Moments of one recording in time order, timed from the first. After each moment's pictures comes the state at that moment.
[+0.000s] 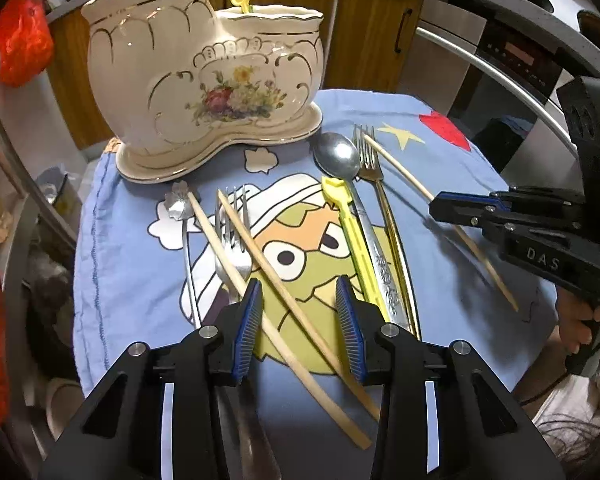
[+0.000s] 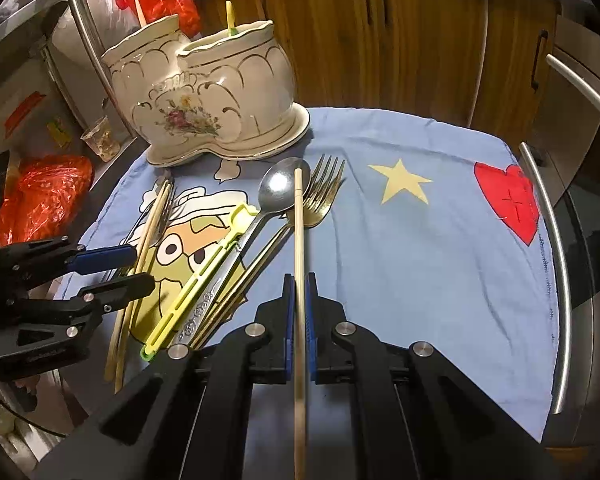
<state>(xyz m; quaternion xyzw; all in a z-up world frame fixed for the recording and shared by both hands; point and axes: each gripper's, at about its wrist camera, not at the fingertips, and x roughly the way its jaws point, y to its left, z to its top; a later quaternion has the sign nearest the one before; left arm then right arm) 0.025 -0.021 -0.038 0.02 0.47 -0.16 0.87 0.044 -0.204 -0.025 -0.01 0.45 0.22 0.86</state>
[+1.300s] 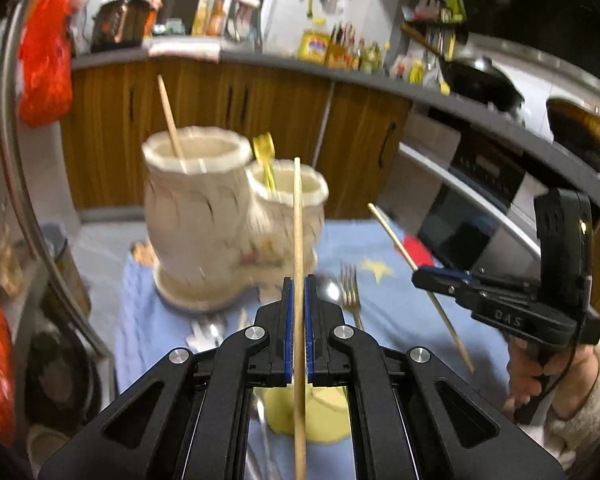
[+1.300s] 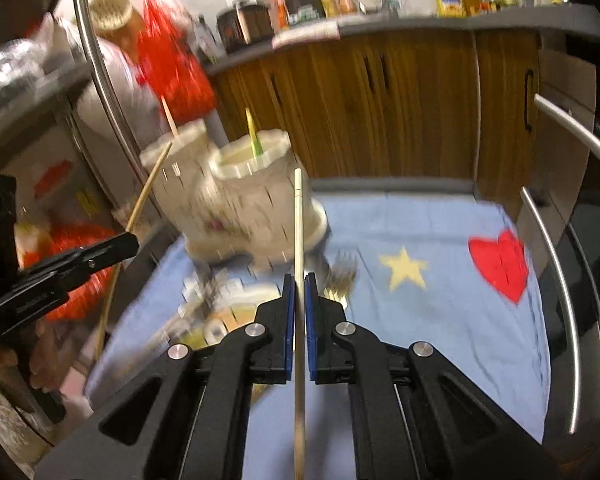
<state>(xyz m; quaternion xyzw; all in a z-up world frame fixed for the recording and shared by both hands) 0.019 0.025 0.046 -0.05 0.29 -0.18 0.94 0.035 -0.214 0.032 0.07 0.32 0.25 0.91</state>
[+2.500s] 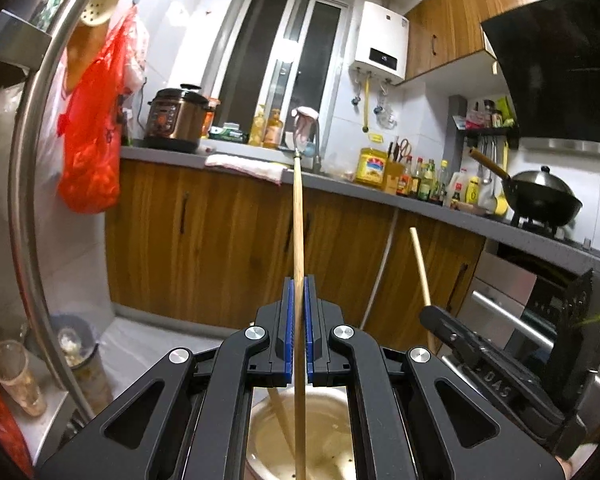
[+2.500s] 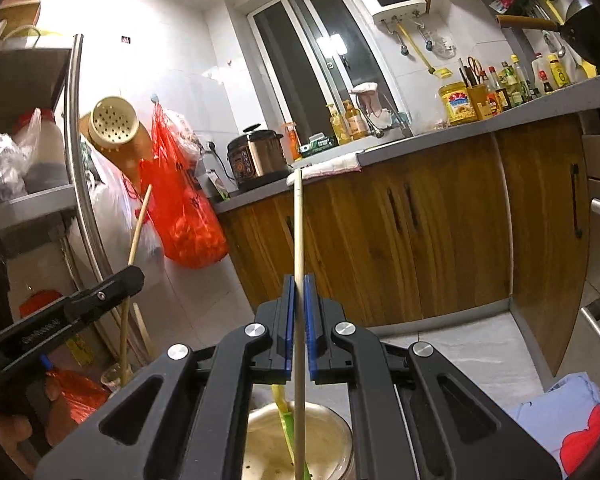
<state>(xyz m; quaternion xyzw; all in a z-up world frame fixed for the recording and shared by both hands) 0.135 0.074 0.098 -0.09 0.11 -0.08 0.99 0.163 -0.147 0.077 0.15 0.10 0.24 0.95</state>
